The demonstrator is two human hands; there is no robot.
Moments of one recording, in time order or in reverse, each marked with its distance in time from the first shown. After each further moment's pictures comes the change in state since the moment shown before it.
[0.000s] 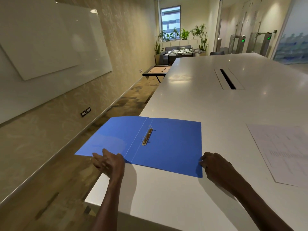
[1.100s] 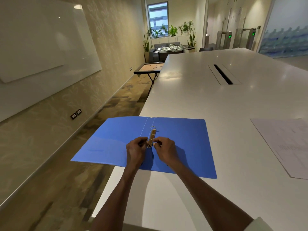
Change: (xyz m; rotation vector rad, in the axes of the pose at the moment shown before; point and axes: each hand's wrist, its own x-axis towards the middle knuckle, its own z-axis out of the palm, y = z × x) left_hand 0.023 0.039 0.046 -0.435 -0.463 0.532; right_hand 0.133 -0.175 0.035 0.766 0.230 0.253
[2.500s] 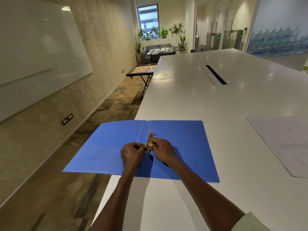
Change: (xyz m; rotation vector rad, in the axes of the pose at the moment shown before) left_hand 0.011 0.005 -0.001 0.027 -0.011 -0.226; right_hand 0.033 0.017 0.015 -0.188 -0.120 -0.039
